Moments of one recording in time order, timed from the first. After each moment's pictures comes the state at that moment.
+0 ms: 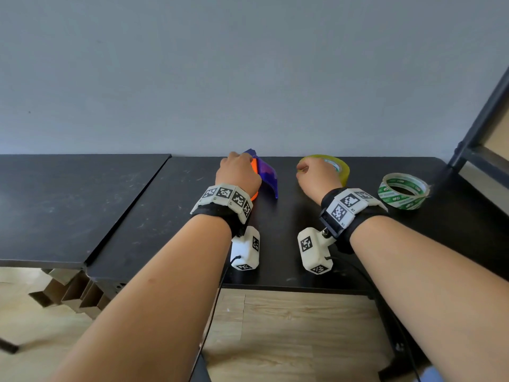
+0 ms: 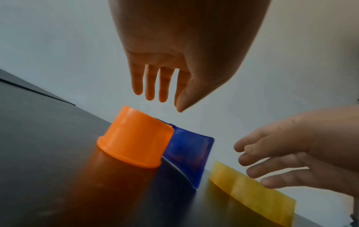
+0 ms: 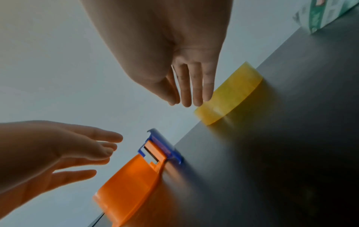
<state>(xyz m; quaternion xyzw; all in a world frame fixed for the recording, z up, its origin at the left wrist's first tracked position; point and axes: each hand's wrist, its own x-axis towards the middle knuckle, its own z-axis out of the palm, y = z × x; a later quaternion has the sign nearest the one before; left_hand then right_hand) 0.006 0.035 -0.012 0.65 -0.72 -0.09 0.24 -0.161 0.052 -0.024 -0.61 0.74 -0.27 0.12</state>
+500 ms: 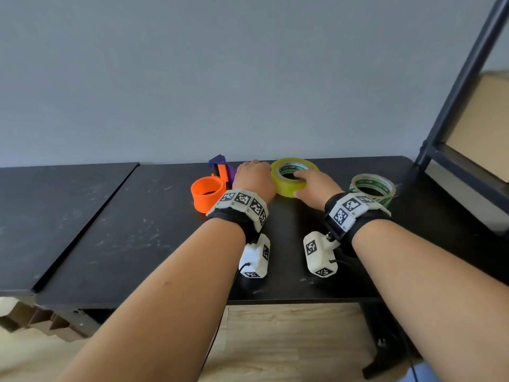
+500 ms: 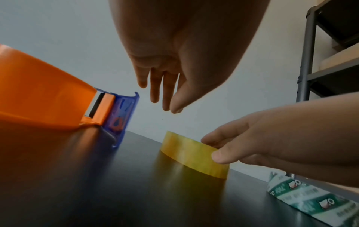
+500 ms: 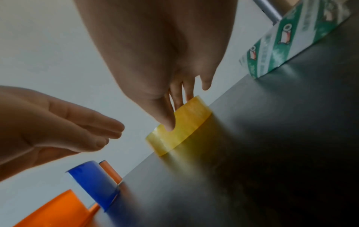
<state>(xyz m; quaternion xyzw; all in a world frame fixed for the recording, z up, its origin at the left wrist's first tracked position) -0.082 0.033 -0.018 0.57 -0.80 -0.05 0.18 -0.228 0.058 -0.033 -0.62 0.75 -0.18 0.16</state>
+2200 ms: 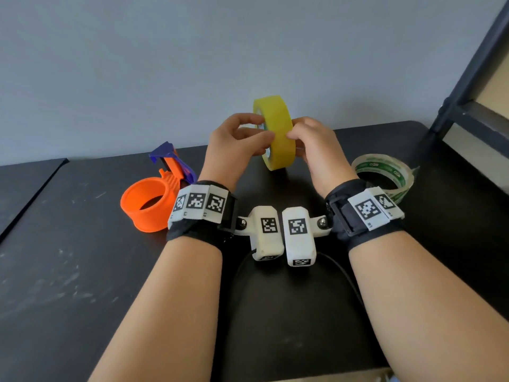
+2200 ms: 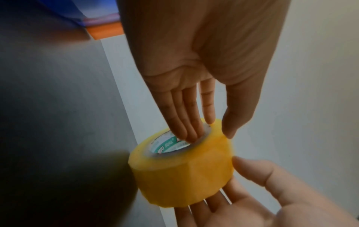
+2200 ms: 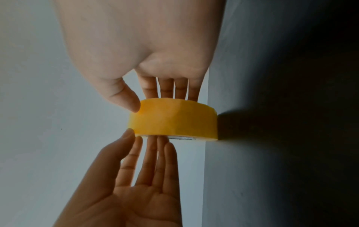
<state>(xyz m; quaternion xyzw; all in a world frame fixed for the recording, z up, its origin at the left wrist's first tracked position) -0.130 -0.036 -0.034 0.39 -0.59 -0.50 0.49 -0.266 -0.003 -0.041 -0.45 0.57 -0.58 0.36</state>
